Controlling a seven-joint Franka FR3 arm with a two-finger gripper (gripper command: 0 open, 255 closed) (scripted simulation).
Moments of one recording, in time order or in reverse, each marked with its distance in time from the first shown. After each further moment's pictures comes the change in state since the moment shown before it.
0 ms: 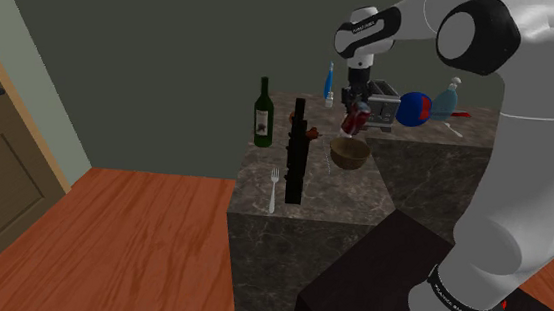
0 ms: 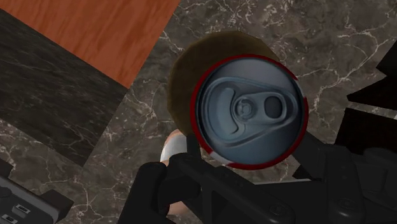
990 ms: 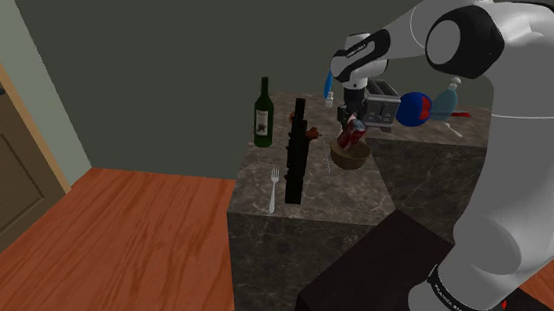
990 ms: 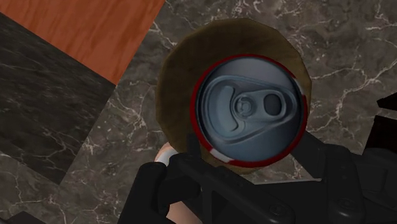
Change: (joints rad) arm -0.003 0.063 0.005 -0.104 0.009 0.165 0.011
